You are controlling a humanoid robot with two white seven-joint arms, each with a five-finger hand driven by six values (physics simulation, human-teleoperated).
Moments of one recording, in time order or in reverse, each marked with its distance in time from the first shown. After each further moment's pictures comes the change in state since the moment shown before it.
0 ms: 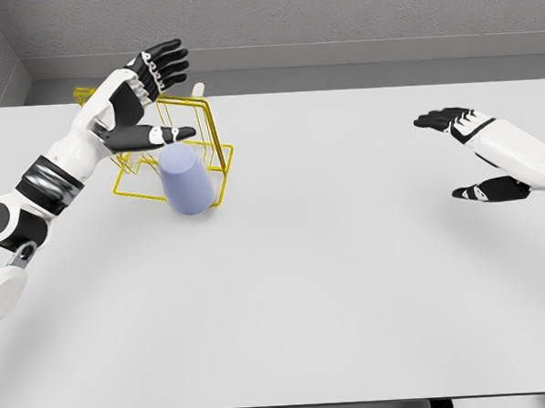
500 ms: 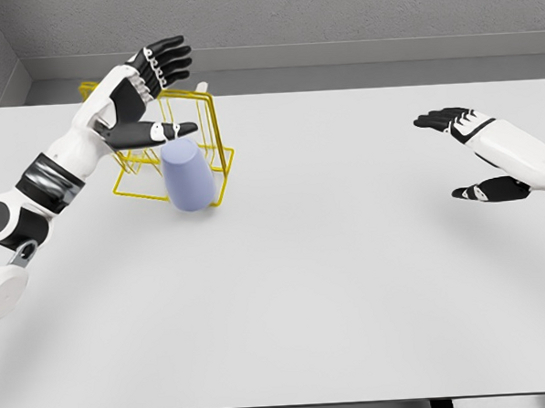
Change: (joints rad) left arm -0.002 0.001 0.004 -0.022 0.000 -0.006 0.001; right arm 0.000 0.000 0.000 -0.001 0.000 0.000 0.000
